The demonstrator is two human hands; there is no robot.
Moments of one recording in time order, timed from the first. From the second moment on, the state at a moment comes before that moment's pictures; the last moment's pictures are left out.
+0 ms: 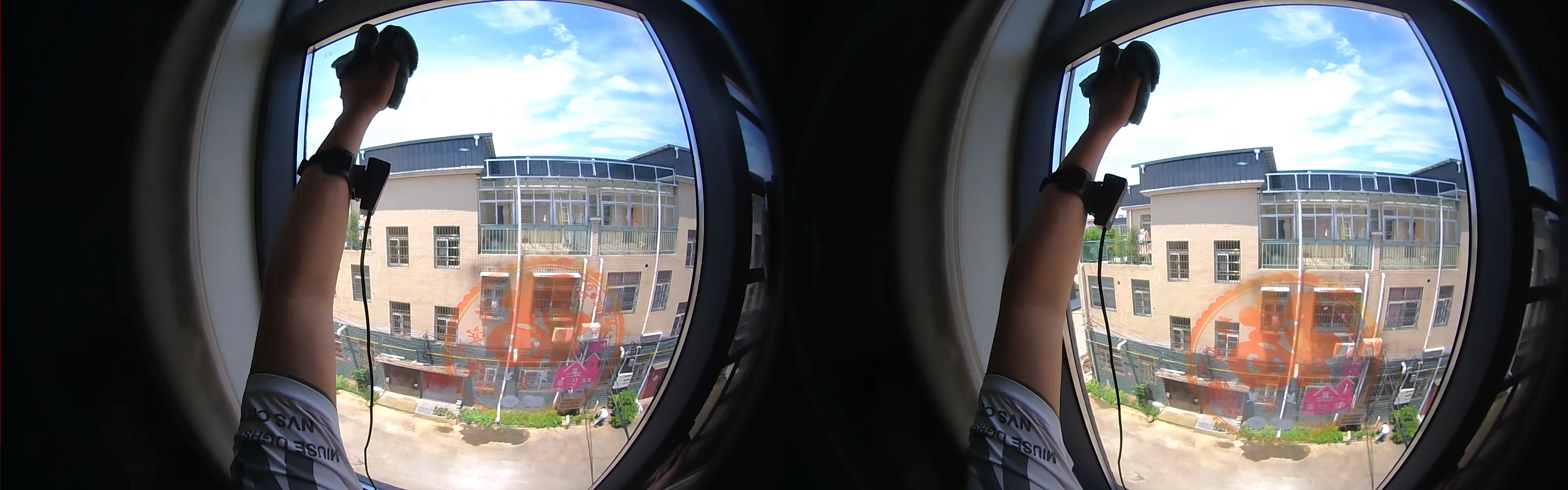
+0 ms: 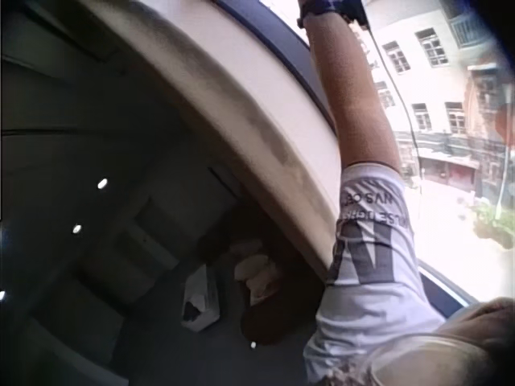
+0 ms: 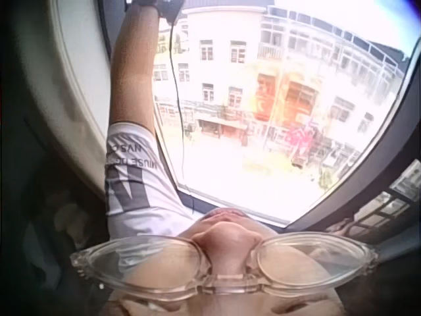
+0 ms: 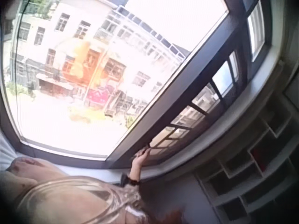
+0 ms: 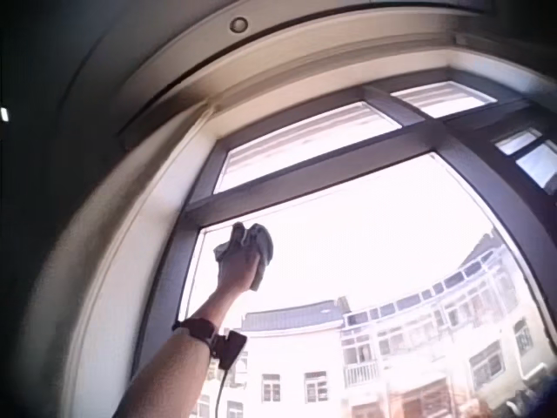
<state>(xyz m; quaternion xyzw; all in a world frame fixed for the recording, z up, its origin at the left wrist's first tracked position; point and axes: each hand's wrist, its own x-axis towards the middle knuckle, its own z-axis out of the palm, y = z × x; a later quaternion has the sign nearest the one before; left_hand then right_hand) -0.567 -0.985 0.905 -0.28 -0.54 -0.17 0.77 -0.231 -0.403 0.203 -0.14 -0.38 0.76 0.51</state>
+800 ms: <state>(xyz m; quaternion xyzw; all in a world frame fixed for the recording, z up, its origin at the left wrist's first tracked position) -0.446 -0.599 0.767 -0.37 -0.44 -0.03 0.82 -0.223 -0.446 0.241 -0.03 -0.51 0.76 0.39</state>
